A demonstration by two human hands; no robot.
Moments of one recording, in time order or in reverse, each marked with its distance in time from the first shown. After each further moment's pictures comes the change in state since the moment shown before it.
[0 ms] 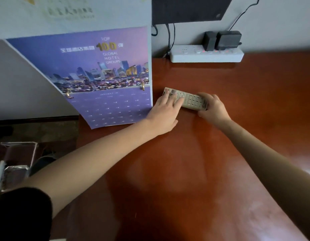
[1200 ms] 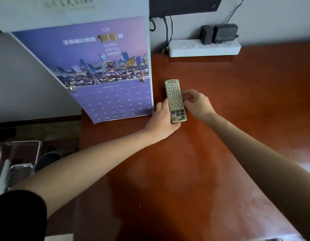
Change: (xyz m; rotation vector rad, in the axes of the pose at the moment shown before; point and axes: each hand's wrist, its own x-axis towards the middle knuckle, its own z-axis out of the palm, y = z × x) left_hand -0.036 0.017 0.016 -0.684 0.051 -0.270; right_hand -0.012 -0.035 0.026 0.183 -0.063 0.023
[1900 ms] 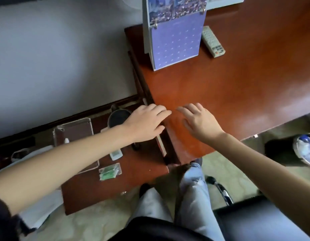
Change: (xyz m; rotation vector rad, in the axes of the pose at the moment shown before) left_hand -0.263 -0.206 -0.148 0.715 -0.195 0.722; right_hand -0.283 -0.116 0.236 -0.659 0.258 -0.417
